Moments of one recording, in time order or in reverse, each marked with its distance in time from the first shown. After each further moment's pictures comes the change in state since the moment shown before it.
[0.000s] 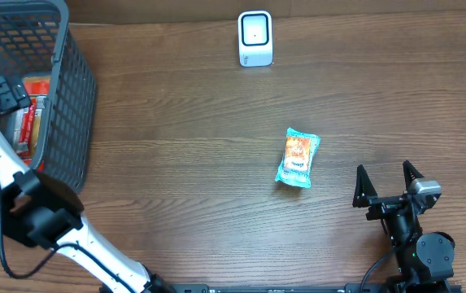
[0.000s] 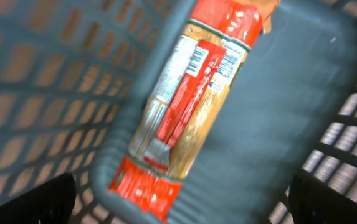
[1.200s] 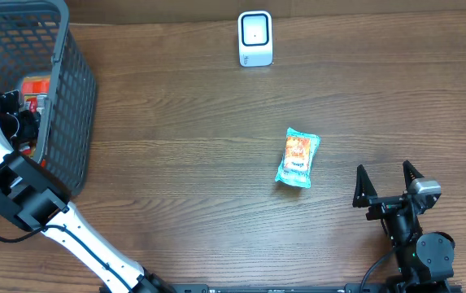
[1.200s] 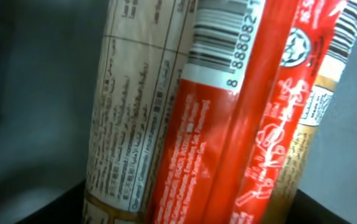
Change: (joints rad) left arm 0.092 0.344 0.000 0.130 0.185 0.232; right arm 0.000 0.000 0.000 0.000 0.000 0.000
